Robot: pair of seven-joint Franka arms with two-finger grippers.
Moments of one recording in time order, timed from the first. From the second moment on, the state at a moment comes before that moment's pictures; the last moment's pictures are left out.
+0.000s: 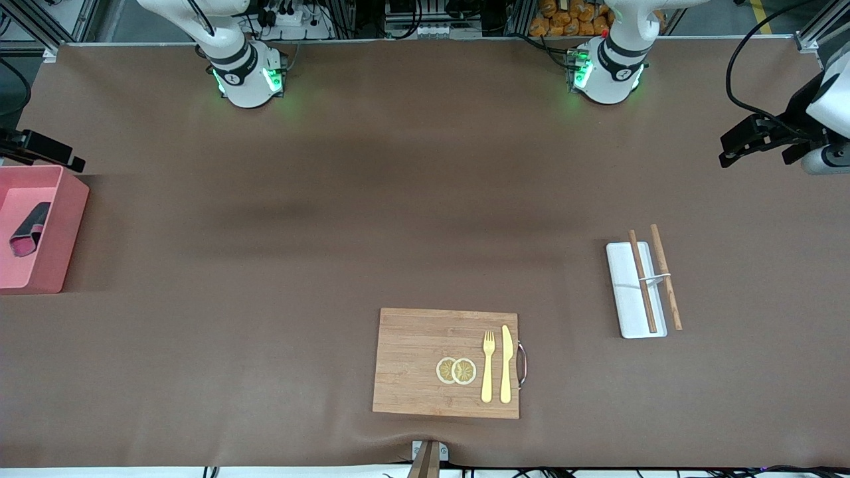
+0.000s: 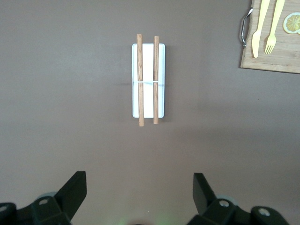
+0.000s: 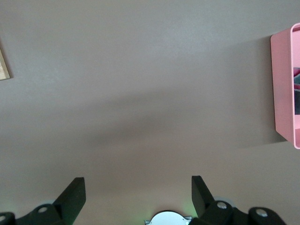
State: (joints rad) left arm 0.05 -0.02 -0.14 -1.53 0.01 1.50 -0.12; right arm -0.05 -0.01 -0.11 -1.58 0.08 1.43 0.03
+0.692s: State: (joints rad) left arm 0.06 -0.02 -0.13 -1.53 0.01 1.49 -0.12; right arm -0.05 -0.02 -0.11 -1.58 0.04 1.49 0.03
